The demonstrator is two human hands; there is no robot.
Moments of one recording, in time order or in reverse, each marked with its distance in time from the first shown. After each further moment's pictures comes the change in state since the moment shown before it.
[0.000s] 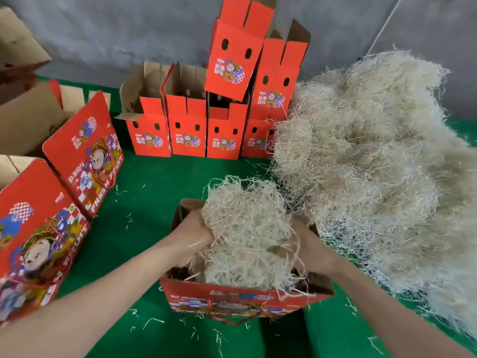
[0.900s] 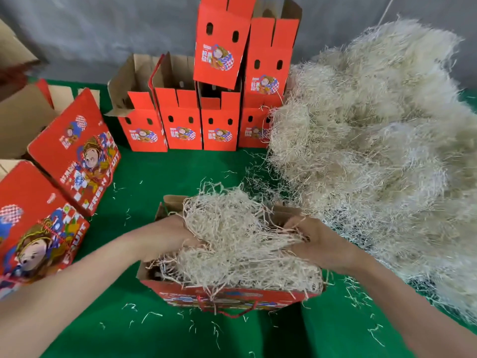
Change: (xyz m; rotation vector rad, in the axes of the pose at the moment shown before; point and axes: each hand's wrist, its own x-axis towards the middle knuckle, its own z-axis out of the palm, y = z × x) left_hand -0.002 0.004 -0.017 0.346 -0.173 -0.167; right_hand -0.024 -0.005 -0.033 0.149 -0.135 0.247
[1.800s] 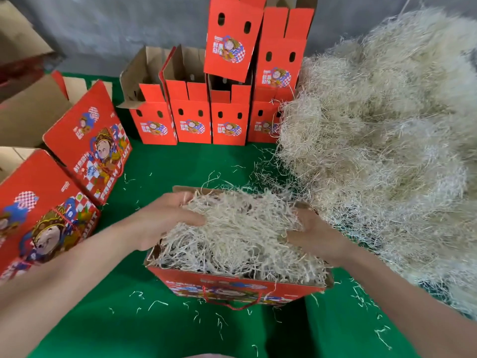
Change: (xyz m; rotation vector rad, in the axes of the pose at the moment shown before) left_hand -0.008 0.000 -0.007 -0.354 0.201 0.040; right_hand 0.026 0.007 0.010 0.045 0.027 0.082
